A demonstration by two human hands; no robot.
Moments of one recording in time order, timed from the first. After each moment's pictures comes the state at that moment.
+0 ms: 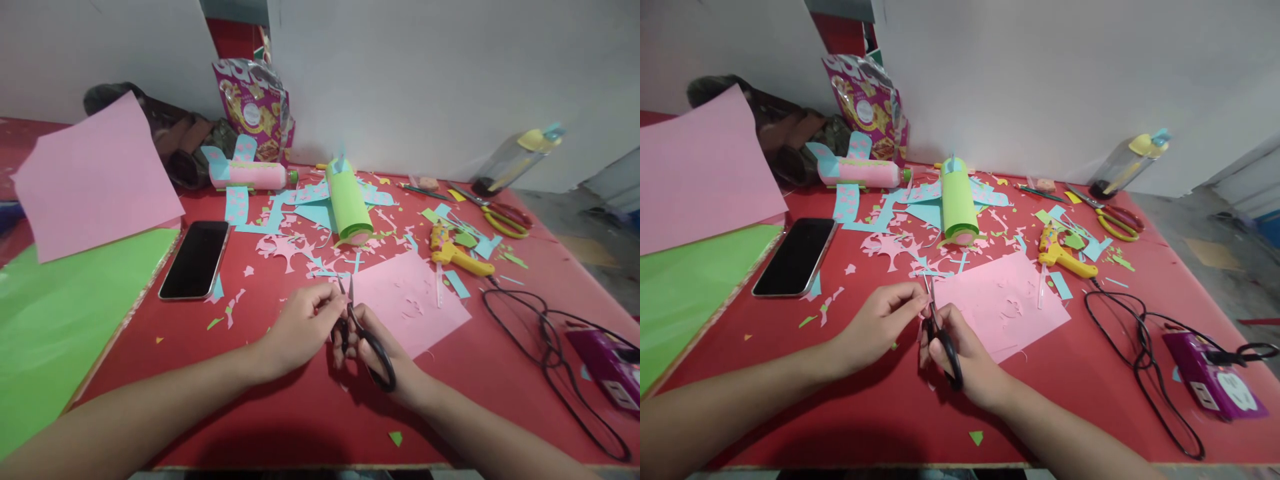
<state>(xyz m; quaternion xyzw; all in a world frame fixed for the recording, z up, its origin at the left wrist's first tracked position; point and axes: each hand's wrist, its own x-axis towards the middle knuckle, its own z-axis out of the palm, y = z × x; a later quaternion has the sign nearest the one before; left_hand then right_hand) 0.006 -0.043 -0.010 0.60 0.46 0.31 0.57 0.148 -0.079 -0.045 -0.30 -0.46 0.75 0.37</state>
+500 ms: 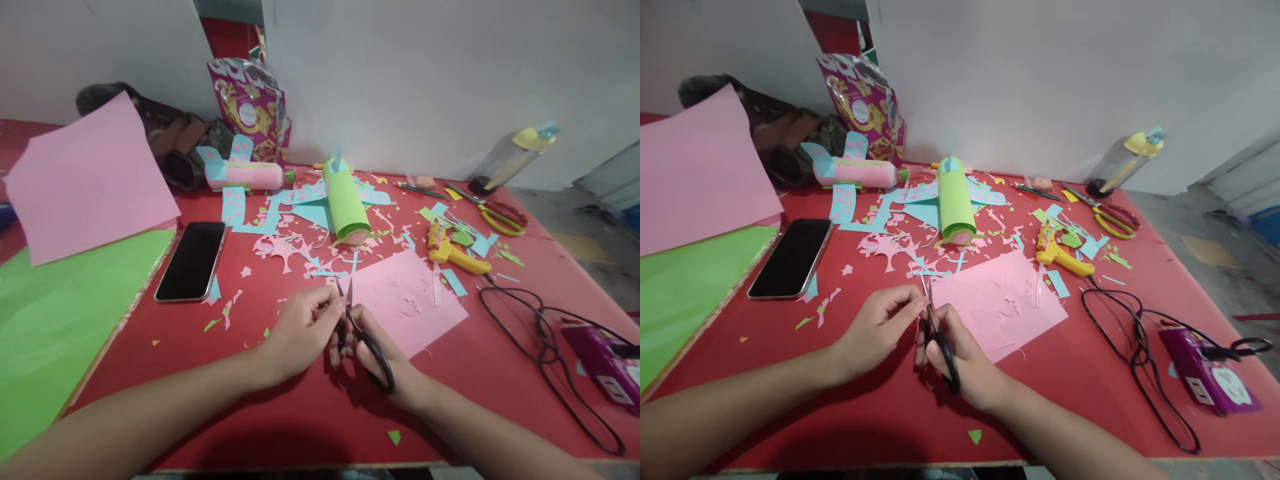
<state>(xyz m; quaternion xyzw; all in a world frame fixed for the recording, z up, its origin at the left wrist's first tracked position) 0.007 -0.048 -0.013 0.59 0.42 0.30 0.61 0.148 -0.080 -0.039 -0.31 -0.48 0.74 0.37</state>
